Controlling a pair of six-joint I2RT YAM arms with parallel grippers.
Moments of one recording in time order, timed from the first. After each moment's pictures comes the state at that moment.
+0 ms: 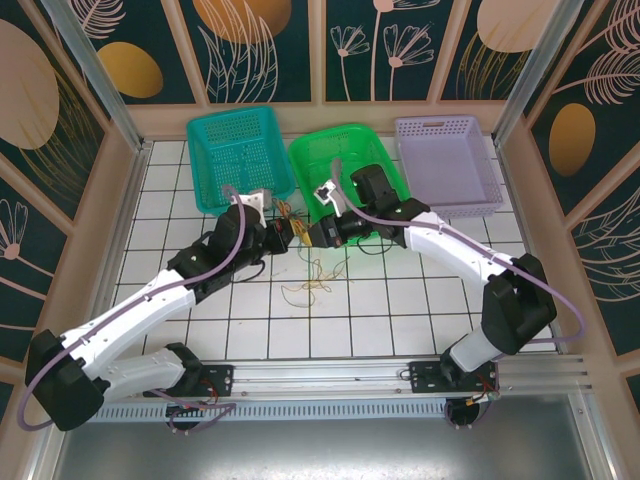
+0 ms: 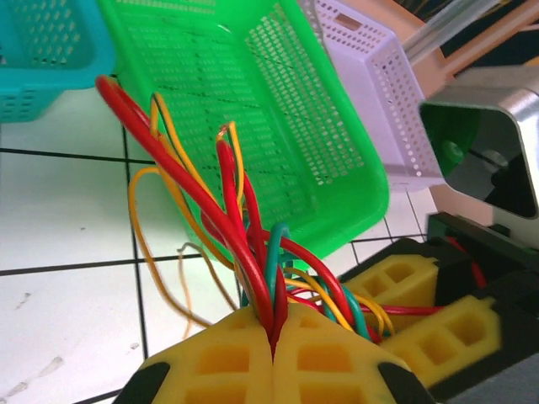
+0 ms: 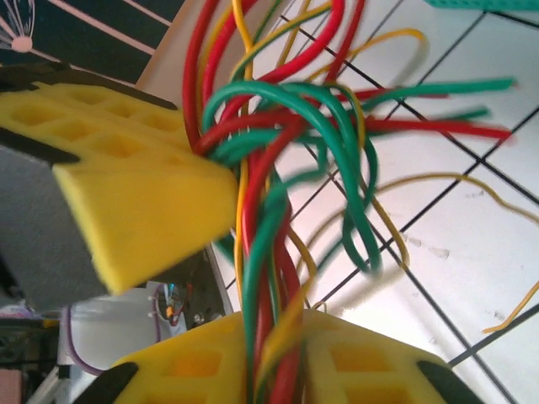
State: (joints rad) left arm -0.72 1.10 0.86 -0.26 -0.05 -0.79; right arm 0.64 1.53 1.15 -0.36 -0.82 0.28
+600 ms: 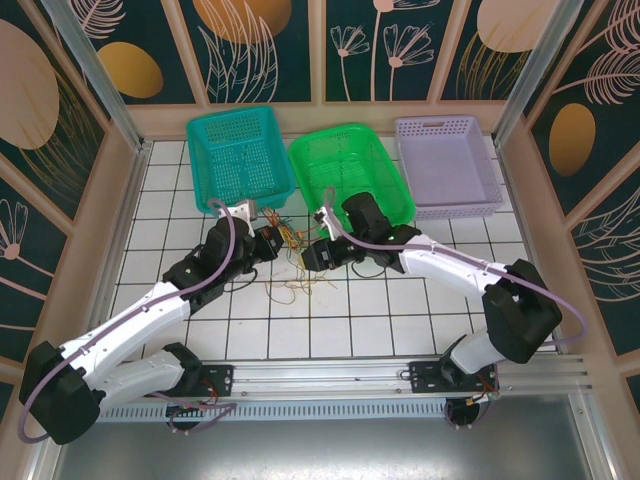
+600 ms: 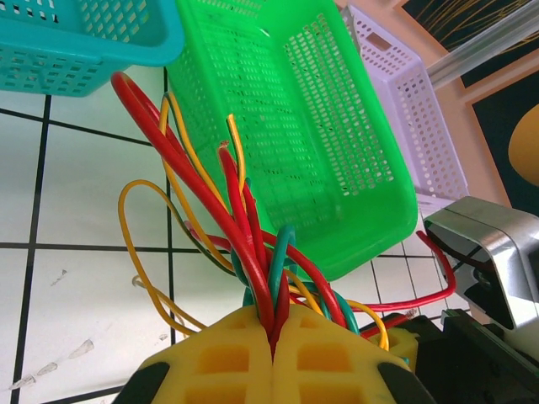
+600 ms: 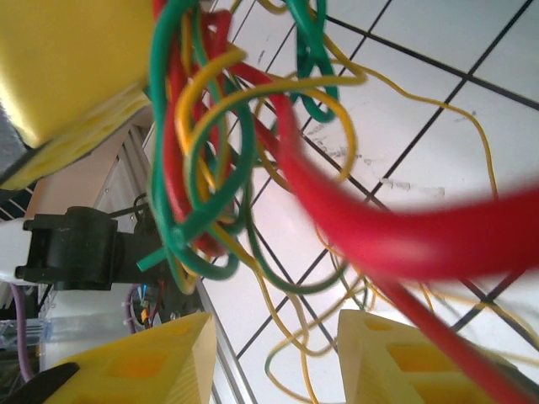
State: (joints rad) left arm -0.68 1.03 0.71 -0.16 -0.03 -0.87; right arm 0.76 1.48 0.96 -0.18 -0.65 0.44
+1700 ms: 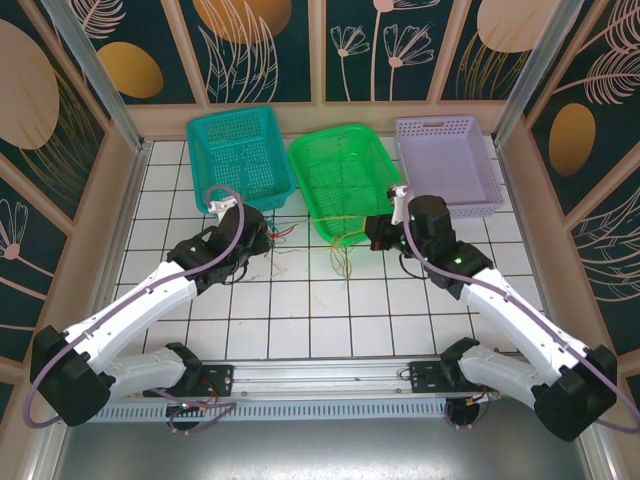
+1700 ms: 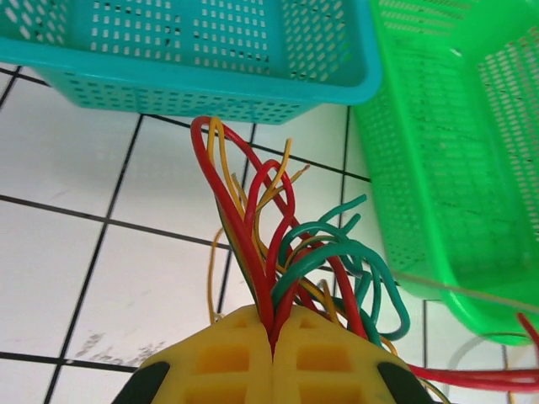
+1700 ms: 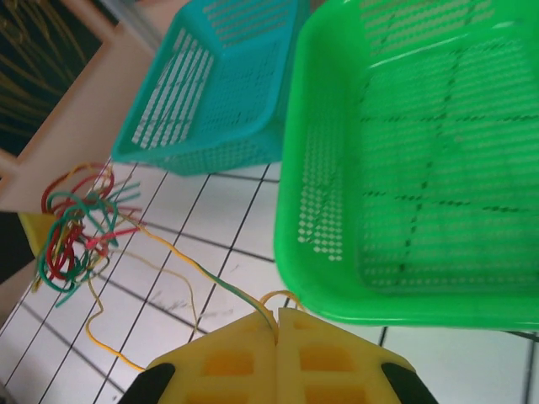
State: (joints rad) left arm -0.69 1.15 0.94 -0.60 -0.37 -0.87; right arm 0.58 0.99 0.83 -0.29 -0.14 0.45
